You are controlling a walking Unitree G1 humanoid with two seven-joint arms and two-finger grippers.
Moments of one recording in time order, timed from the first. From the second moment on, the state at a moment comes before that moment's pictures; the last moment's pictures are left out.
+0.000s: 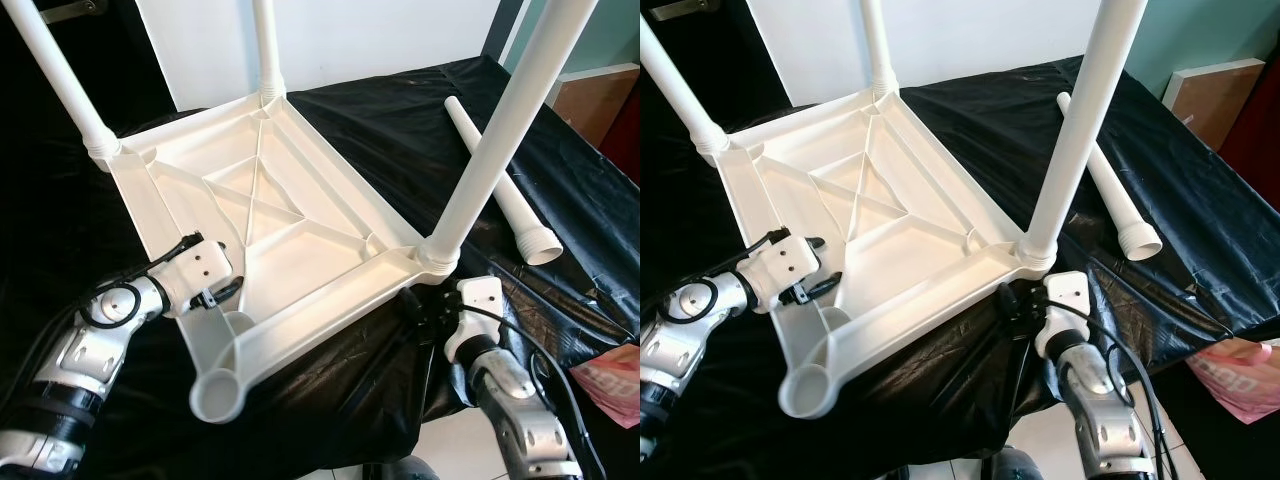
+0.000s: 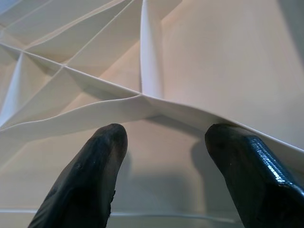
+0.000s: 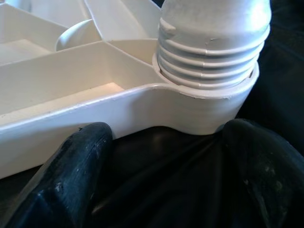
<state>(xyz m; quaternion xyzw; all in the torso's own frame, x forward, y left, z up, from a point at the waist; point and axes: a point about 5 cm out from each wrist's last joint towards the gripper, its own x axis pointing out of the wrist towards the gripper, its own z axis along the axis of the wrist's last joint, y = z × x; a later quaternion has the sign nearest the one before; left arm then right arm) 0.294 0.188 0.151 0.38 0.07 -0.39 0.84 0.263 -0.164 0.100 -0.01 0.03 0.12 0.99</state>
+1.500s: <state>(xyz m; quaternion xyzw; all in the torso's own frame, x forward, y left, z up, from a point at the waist) 0.282 0.149 0.173 0.25 0.04 -0.49 0.83 0.301 -0.194 0.118 -0.08 -0.03 0.10 0.99</state>
